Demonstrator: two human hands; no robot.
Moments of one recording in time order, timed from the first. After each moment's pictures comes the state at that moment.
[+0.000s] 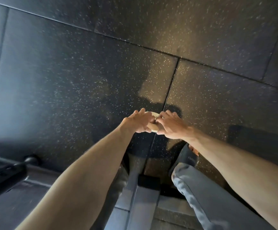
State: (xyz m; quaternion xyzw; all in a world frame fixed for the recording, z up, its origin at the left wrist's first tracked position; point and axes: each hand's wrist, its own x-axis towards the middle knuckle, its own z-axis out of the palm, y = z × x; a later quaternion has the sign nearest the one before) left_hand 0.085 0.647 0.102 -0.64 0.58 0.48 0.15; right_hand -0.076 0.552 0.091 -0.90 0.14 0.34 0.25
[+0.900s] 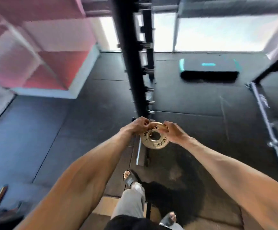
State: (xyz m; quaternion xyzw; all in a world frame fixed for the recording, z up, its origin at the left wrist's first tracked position) left_hand 0.062 1.111 0.728 -0.90 -0.17 0.19 -0.36; right_hand 0.132 0.922 0.710 -0.86 -0.31 0.27 0.29
